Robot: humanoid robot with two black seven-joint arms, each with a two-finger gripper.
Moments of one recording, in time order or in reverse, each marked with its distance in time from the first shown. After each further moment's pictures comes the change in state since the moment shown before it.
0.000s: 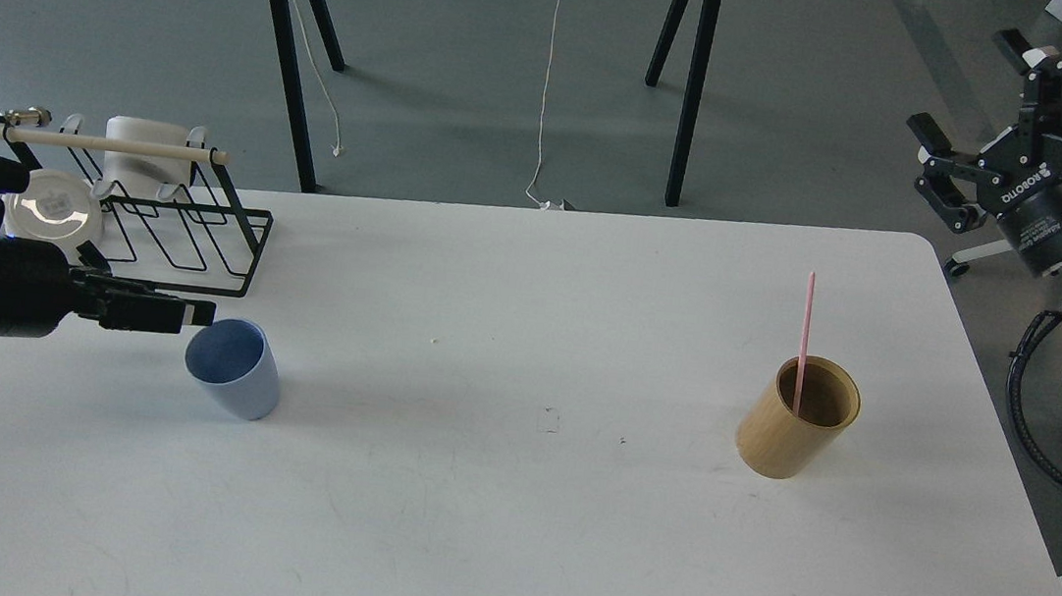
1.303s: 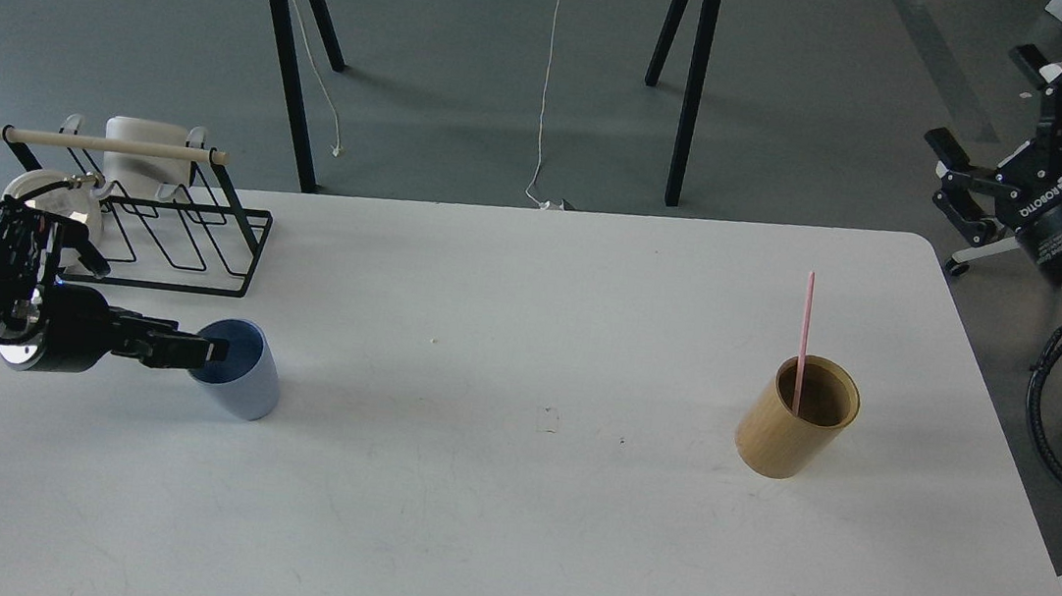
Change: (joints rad) left arm 0.072 -0.170 0.000 0.217 0.093 0.054 0.000; right arm -0.028 -0.028 0.002 0.009 0.001 0.000 0.000
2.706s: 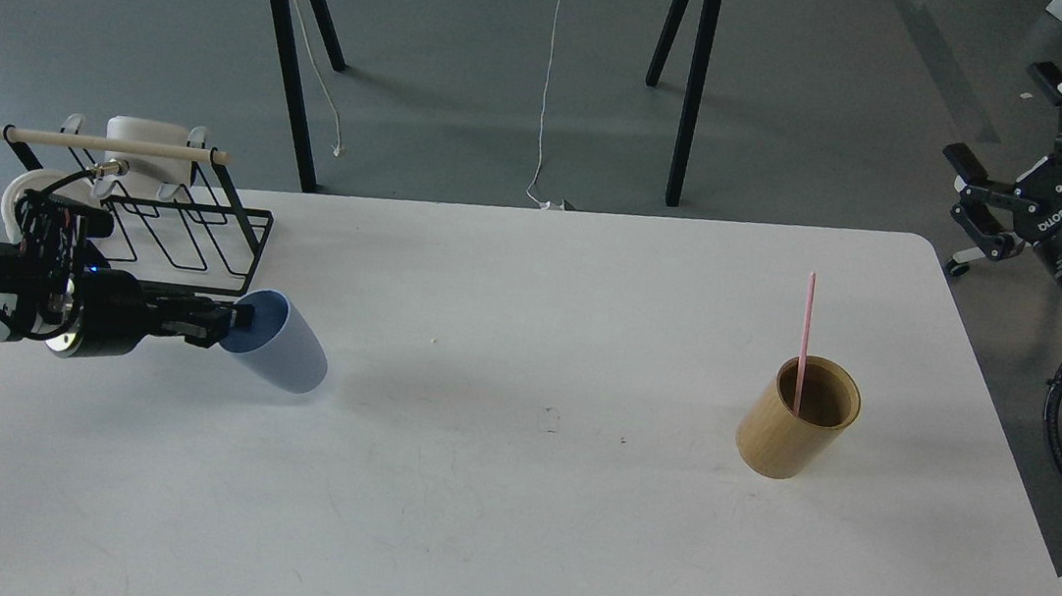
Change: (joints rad) left arm -0.018 -0.031 -0.054 -0.066 -0.023 0.113 0.000; right arm -0.032 -0.037 0.036 -0.032 0.030 0.000 0.000
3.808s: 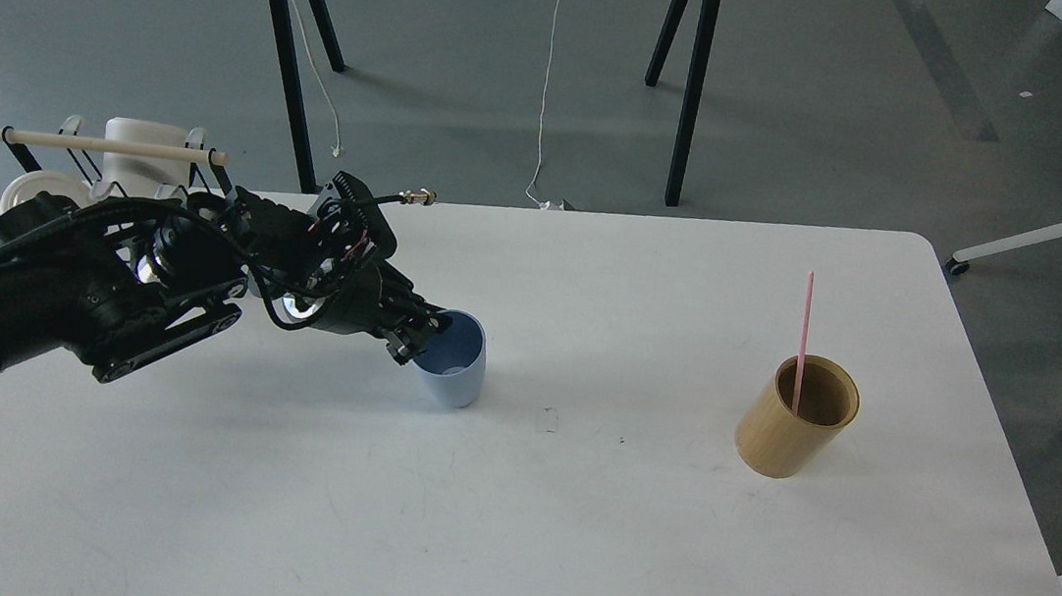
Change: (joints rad) left arm -0.231 -0.452 0.126 0.157 0.462 -0.040 0.000; right arm -0.139 -0.067 -0.001 -0.175 0.318 0.000 0.000
